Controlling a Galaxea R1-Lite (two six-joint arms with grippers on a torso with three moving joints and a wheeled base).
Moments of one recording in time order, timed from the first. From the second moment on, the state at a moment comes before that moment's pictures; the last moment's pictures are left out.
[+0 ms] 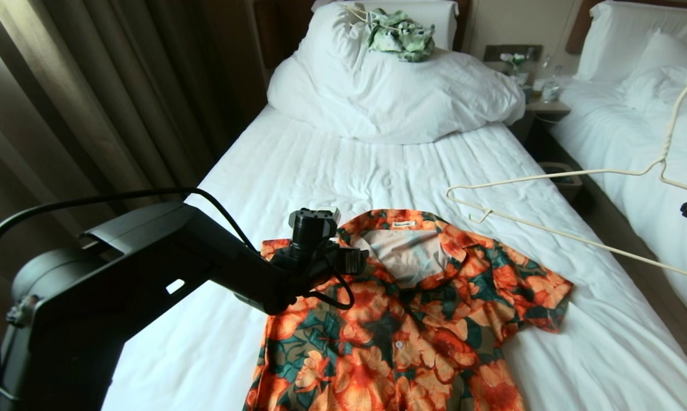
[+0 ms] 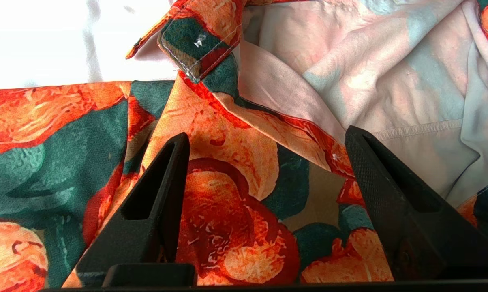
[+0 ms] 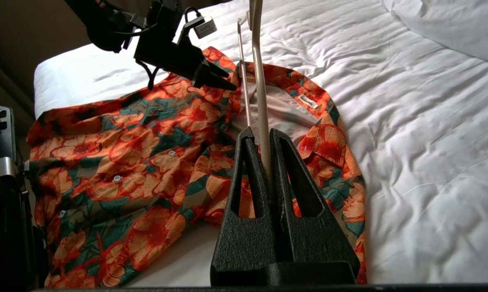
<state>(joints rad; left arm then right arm) -0.53 2.29 -1.24 -0.64 0.09 -0.17 -0.57 1.55 -1.18 0.48 1.50 -0.99</state>
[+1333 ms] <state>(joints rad) -0.52 2.39 -1.41 -0.64 0.16 -0.20 -0.57 1.55 -1.15 0.48 1.49 -0.99</state>
